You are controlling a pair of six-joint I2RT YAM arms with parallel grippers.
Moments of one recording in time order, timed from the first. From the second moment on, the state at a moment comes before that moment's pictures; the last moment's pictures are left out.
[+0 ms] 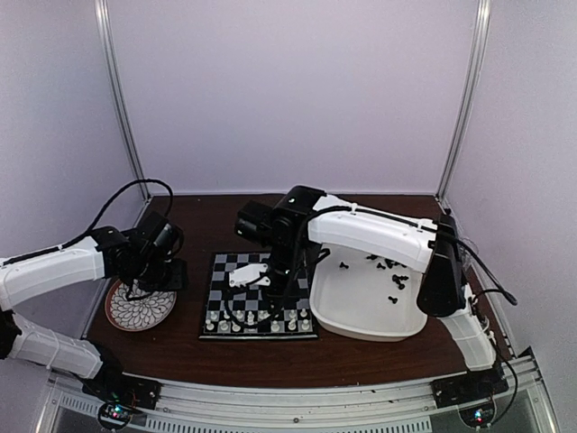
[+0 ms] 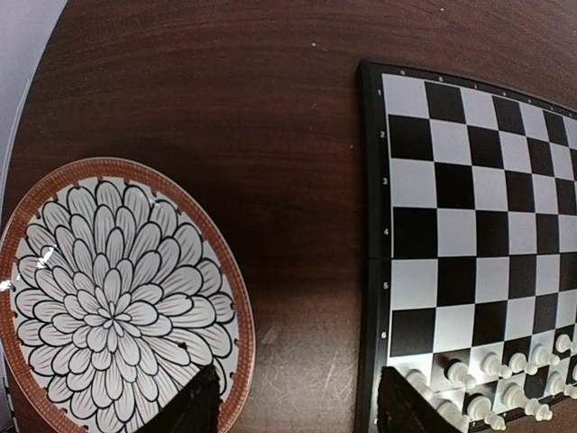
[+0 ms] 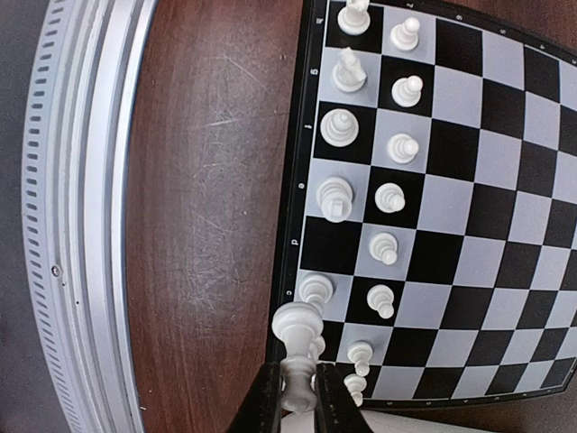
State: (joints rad) left arm -0.63 1.19 0.82 -0.73 -0.29 -0.64; right arm 1.08 2.30 2.28 -1.36 -0.24 -0.60
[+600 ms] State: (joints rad) left arm -0.63 1.12 0.79 -0.72 -0.29 -0.62; right arm 1.13 2.41 2.37 -1.39 -0.10 -0.60
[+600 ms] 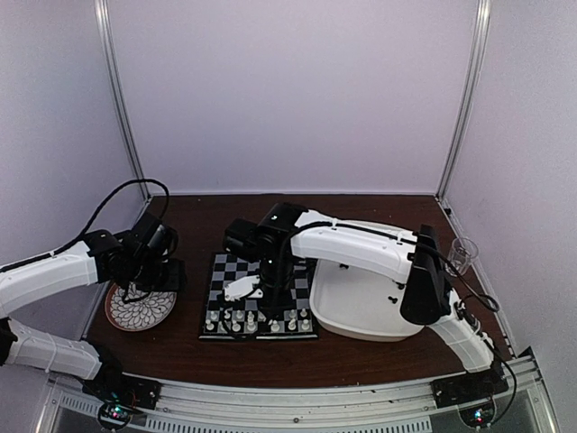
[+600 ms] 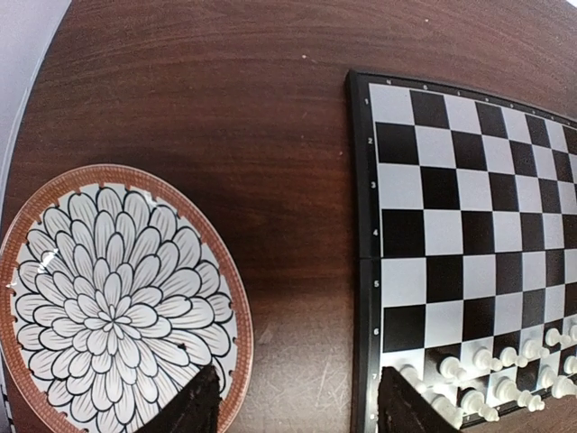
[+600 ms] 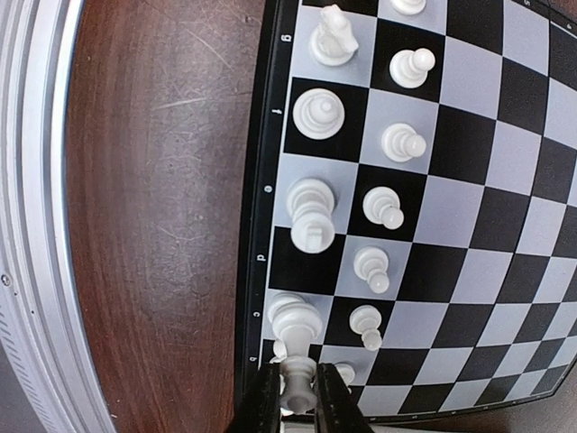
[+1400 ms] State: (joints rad) left arm -0.63 1.12 0.77 -0.70 -0.27 -0.62; right arm 1.14 2.50 2.40 -1.39 -0.08 -0.59
